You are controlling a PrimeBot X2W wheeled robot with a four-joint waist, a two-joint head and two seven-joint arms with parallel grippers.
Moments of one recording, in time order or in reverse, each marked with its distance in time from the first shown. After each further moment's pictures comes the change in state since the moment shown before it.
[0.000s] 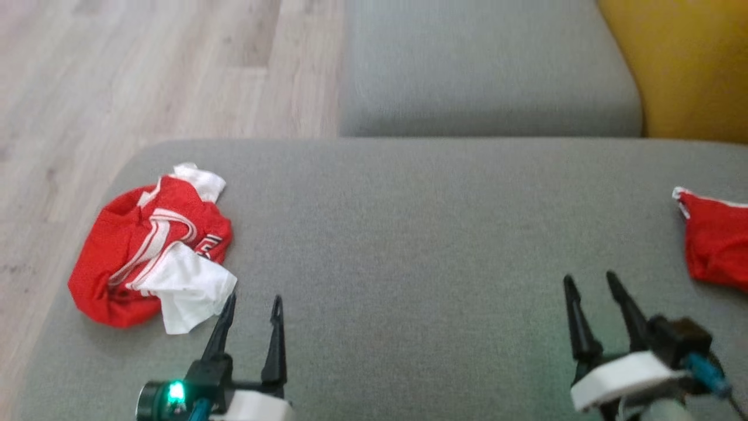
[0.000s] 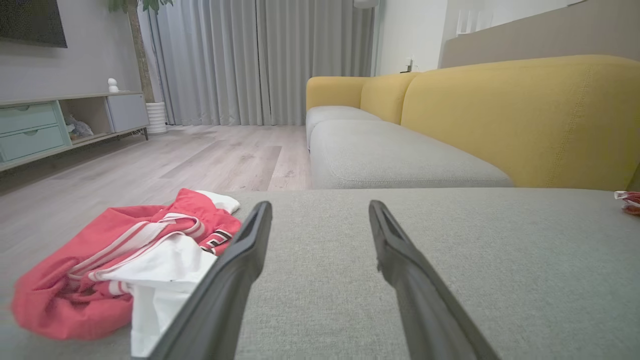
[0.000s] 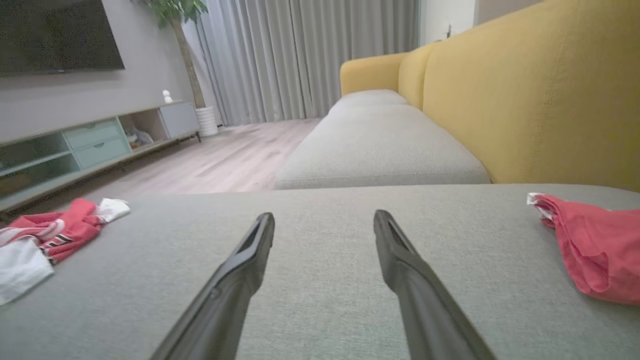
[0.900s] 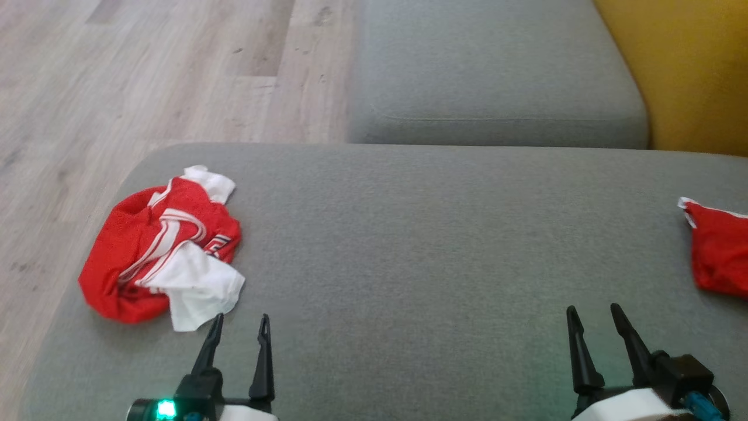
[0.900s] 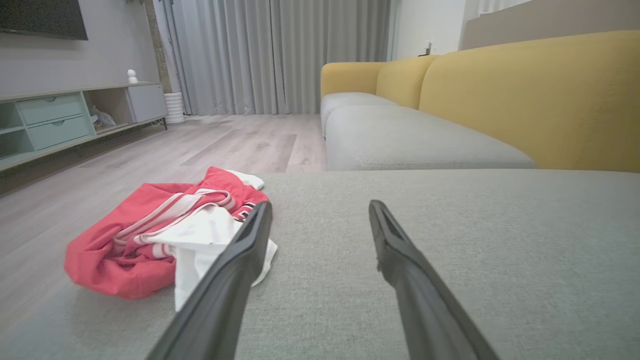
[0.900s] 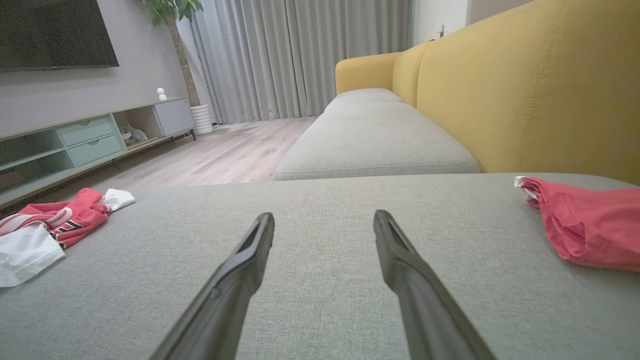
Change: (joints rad) left arm 0.046 0.000 0.058 0.034 0.043 -0.018 0.000; right arm 0.149 0.072 -0.064 -0.114 -0.080 0.000 -0.001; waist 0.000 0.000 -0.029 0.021
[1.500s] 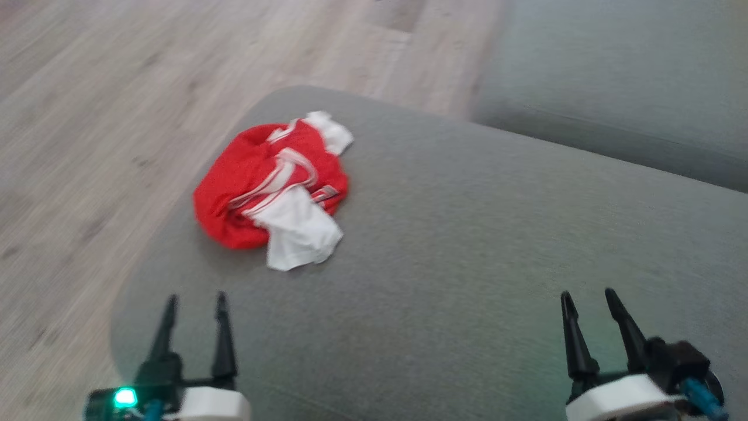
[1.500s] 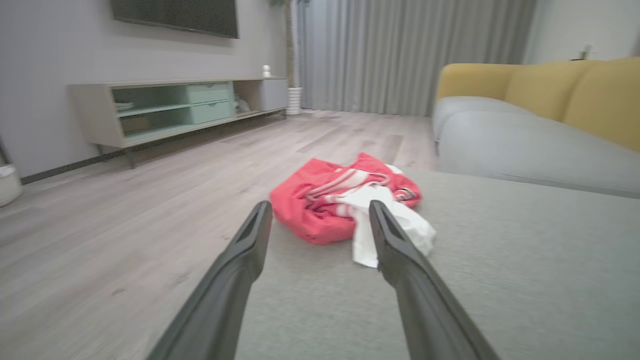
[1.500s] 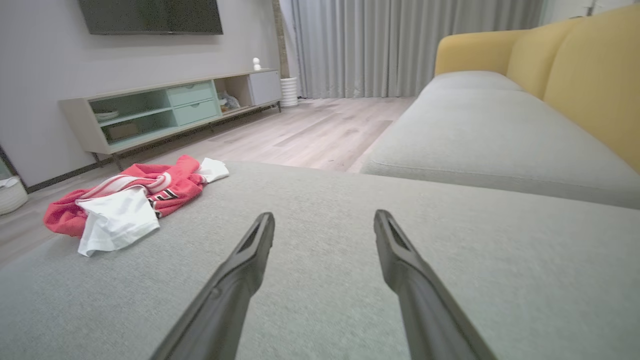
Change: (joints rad) left arm -0.019 0.004 0.115 -0.043 0.035 0.004 0.000; right arm -0.029 0.002 0.012 -0.005 0.000 0.000 0.000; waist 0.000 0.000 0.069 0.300
